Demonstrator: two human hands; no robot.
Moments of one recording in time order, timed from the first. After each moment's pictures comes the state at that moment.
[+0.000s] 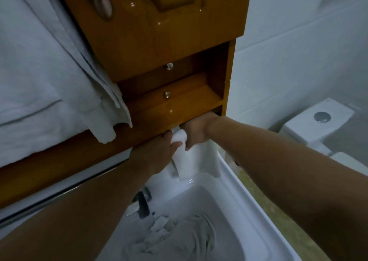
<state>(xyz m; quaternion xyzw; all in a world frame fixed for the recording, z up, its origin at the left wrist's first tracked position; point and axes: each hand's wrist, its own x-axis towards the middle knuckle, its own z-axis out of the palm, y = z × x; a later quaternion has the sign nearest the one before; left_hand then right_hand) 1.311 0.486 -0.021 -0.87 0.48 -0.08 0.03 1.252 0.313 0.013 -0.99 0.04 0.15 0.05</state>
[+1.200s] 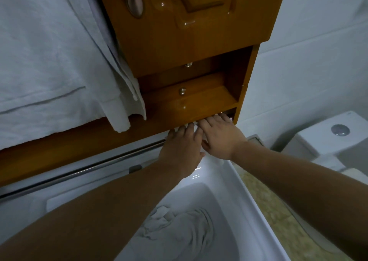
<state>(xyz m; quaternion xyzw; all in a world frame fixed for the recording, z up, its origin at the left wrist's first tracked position) 1.265 0.461 -0.016 -0.87 0.48 -0.09 0.05 1.210 0.307 -0.032 -0.99 0.01 -0.12 0.03</state>
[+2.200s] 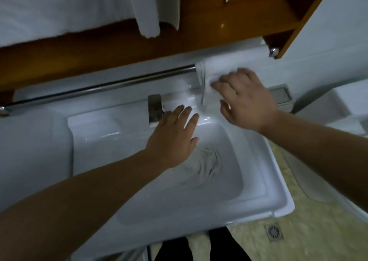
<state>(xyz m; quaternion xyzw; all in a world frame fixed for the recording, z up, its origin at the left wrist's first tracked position) 1.206 0.601 -0.086 -0.89 0.45 0.00 0.01 1.168 0.356 -0.068 -0.97 -0.13 -0.22 -0.01</state>
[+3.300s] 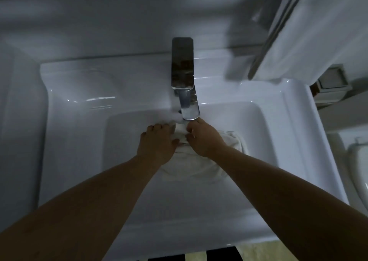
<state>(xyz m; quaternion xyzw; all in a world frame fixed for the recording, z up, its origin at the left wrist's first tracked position) 1.229 0.695 -0.307 -0.96 0.18 0.23 -0.04 1.187 0.533 -0.307 -0.93 0.08 0.15 0.31</state>
